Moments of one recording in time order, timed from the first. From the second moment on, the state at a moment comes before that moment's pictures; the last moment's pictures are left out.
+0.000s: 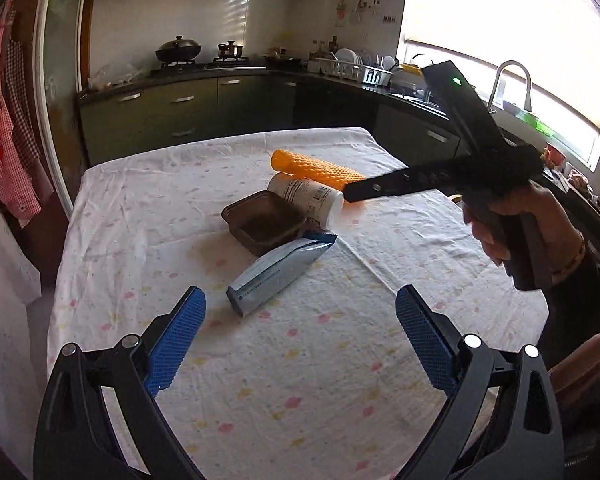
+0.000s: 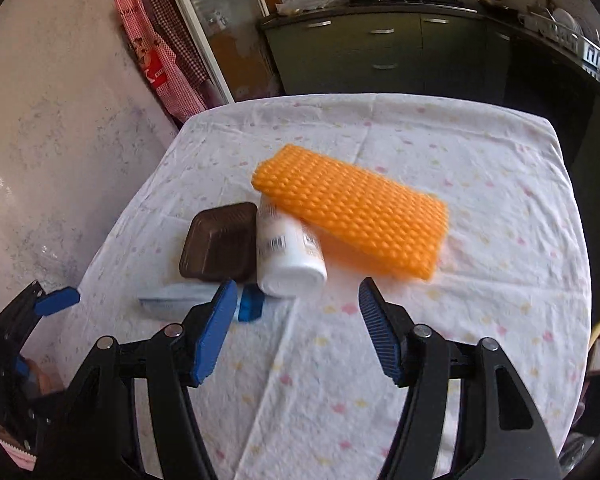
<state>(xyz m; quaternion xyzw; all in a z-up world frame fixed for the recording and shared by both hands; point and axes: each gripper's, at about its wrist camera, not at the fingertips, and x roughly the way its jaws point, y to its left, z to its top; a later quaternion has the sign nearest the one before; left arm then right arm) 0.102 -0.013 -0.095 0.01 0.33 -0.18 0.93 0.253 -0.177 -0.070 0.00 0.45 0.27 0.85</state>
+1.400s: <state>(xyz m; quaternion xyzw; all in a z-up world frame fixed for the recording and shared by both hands) 0.100 -0.016 -0.107 0.00 0.34 -0.19 0.92 0.257 -0.181 -0.065 0.04 0.49 0.32 0.81</state>
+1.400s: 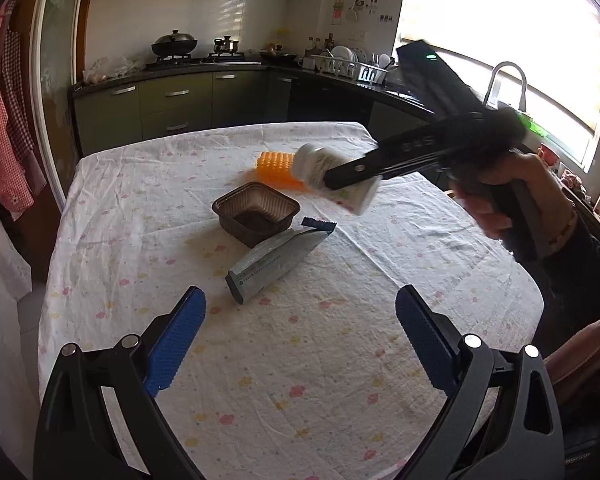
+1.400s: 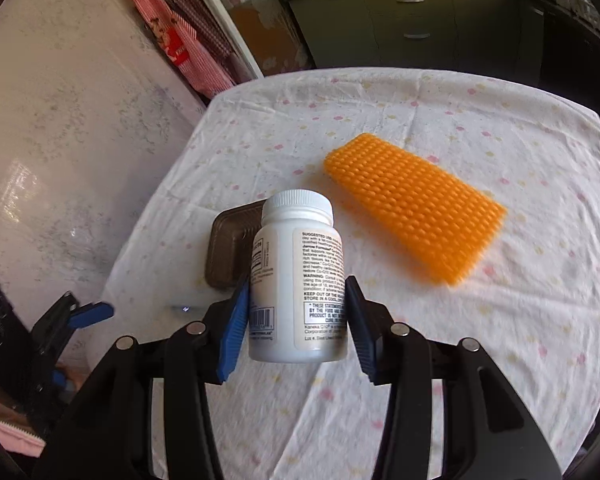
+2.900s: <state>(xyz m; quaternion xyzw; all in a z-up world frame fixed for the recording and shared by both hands) 0.176 -0.055 -0.108 0.10 0.37 -0.22 0.90 0.151 -0.381 -0.064 0.16 0.39 0.08 0.91</state>
